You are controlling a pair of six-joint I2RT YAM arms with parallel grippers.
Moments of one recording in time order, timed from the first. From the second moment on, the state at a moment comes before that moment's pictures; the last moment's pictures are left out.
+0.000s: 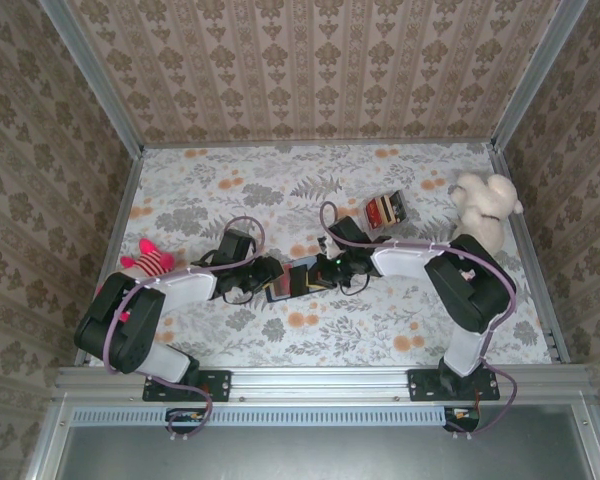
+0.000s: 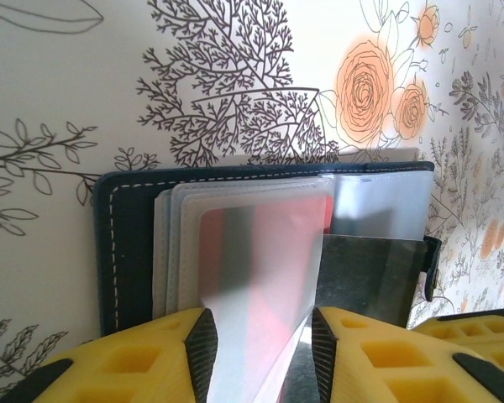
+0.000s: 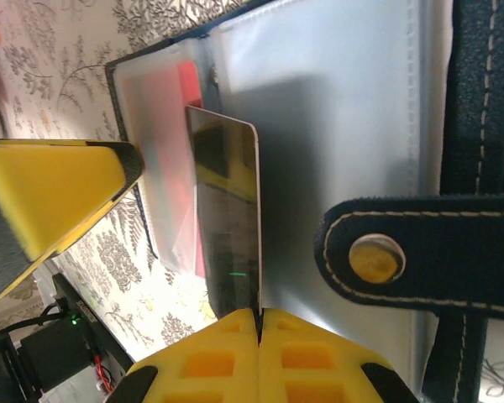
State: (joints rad) left arm -0.52 1.46 0.56 -0.02 0.37 -0.94; right arm 0.62 1.78 0.94 -0.16 -0.55 0.79
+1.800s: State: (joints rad) left arm -0.46 1.44 0.63 0.36 0.79 -1.09; right arm 0.45 1.67 0.80 0.43 -0.90 1.14
